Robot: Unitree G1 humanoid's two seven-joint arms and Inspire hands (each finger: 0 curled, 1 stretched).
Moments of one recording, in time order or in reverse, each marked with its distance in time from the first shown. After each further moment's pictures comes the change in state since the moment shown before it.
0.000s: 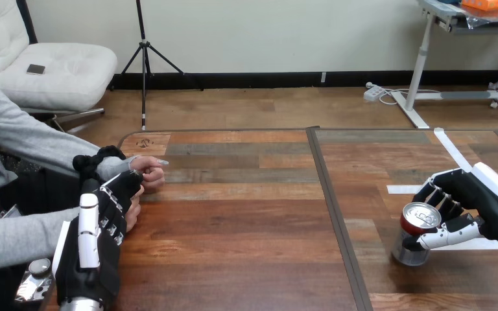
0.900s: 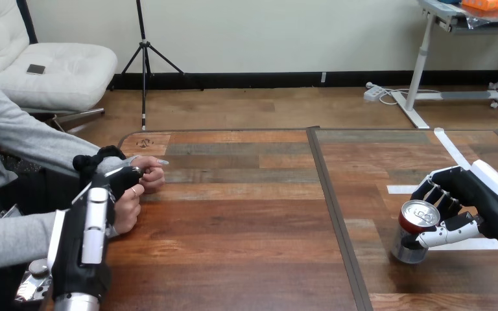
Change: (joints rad) left arm 0.008 0.014 -0.006 -0.011 0.249 -0.183 0.164; right arm 0.000 0.000 0.000 0.000 0.000 -0.018 -0.009
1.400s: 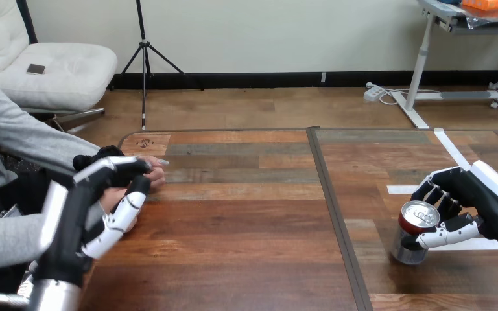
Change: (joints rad) left arm 0.034 0.128 0.002 -0.146 0.361 -0.096 0.198; right arm 0.000 0.000 0.000 0.007 0.002 -0.007 0.005
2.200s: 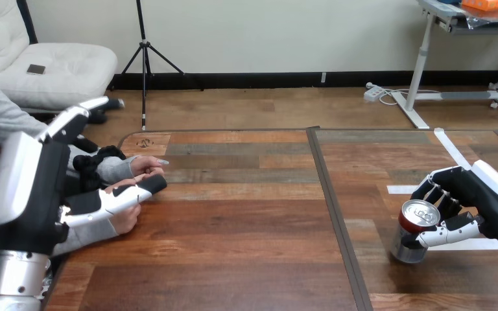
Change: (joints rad) left arm 0.051 0.095 0.027 -0.371 0.255 0.143 0.167; right arm 0.000 0.001 0.000 0.000 0.020 0.001 0.001
